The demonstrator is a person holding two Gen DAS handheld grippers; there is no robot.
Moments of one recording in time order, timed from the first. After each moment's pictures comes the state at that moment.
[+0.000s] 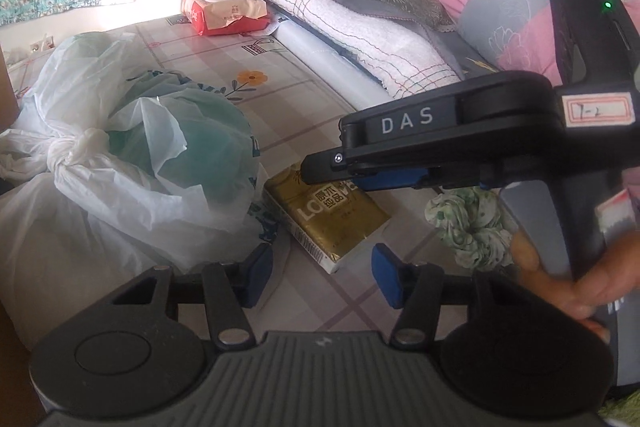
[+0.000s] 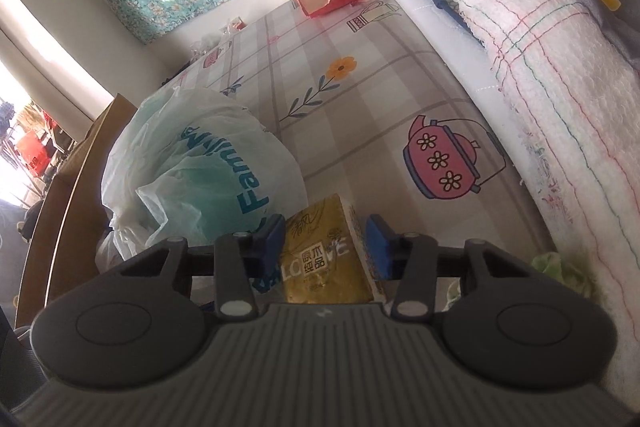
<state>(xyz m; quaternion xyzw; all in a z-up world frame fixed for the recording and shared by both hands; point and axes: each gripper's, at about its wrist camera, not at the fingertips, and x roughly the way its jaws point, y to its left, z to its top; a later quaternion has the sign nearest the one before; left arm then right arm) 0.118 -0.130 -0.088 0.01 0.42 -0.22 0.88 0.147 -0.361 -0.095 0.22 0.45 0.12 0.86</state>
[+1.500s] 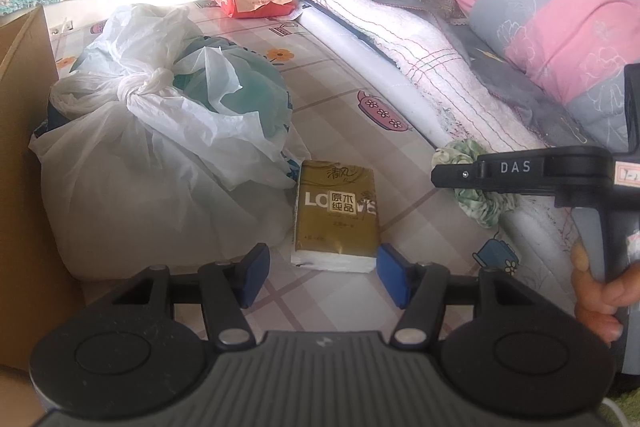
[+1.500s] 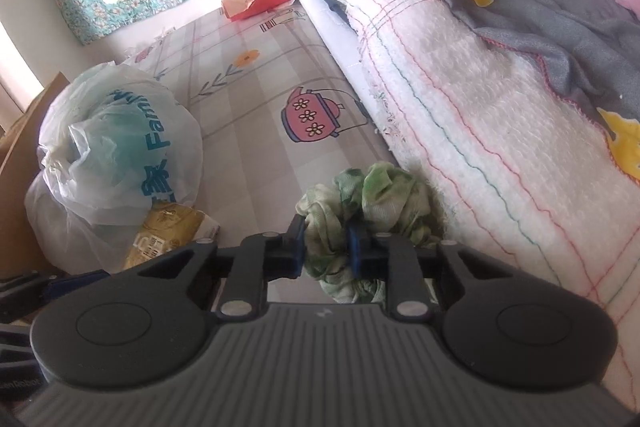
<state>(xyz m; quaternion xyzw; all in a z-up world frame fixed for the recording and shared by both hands) 0.077 -0.099 -0.084 0.01 0.43 -0.20 0.88 0.074 -0.396 -0.105 0.17 0.42 0.02 0.89</state>
